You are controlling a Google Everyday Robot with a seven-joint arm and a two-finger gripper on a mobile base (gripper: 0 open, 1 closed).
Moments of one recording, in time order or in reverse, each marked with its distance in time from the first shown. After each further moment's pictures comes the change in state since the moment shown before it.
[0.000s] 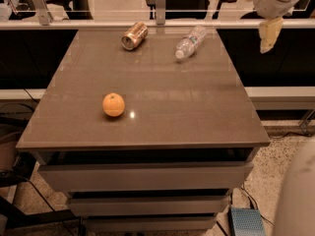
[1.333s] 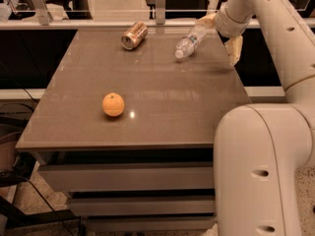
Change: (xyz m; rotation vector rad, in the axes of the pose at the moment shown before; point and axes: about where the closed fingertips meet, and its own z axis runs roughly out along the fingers) arm -0.055 -0.008 0.120 -0.123 -0.209 -0.235
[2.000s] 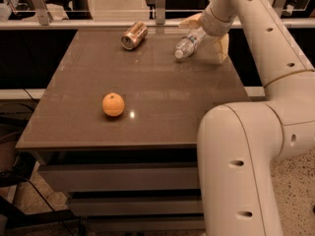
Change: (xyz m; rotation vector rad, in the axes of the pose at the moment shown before) arm -0.023 -0.031 0.020 0.008 -0.043 -0.174
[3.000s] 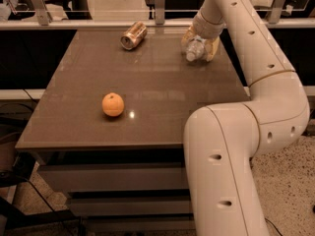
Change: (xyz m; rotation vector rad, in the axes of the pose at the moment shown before) arm -0.008 -0.009 0.026 -0.066 -0.011 -0.091
